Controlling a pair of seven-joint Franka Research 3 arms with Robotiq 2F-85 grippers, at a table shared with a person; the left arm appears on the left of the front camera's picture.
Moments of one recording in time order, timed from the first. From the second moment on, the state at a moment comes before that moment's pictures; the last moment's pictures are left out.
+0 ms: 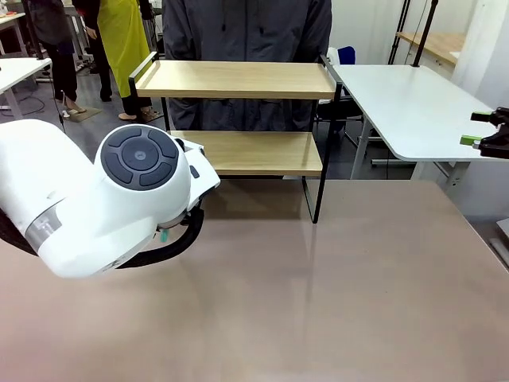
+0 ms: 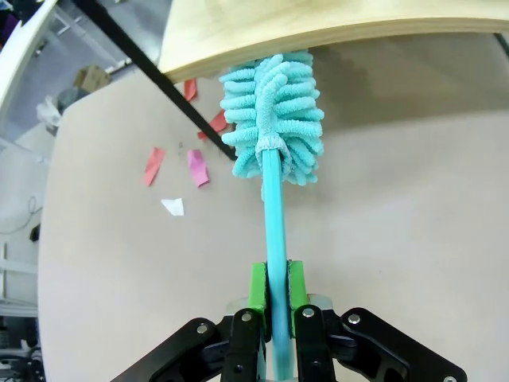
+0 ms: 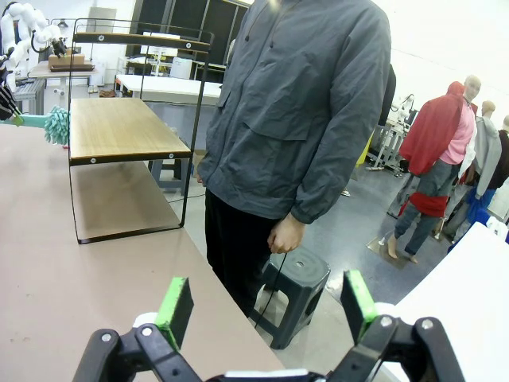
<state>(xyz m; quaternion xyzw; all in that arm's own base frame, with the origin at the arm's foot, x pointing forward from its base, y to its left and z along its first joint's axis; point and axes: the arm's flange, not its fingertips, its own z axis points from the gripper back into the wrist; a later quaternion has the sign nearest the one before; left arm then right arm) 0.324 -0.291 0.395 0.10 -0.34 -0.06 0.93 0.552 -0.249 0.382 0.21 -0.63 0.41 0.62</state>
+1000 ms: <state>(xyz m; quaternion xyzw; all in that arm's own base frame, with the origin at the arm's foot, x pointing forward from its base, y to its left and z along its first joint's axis) 0.350 -0.290 0.341 0.03 -0.30 -0.05 0.95 0.552 -0.249 0.382 0.21 -0.63 0.41 0.62</state>
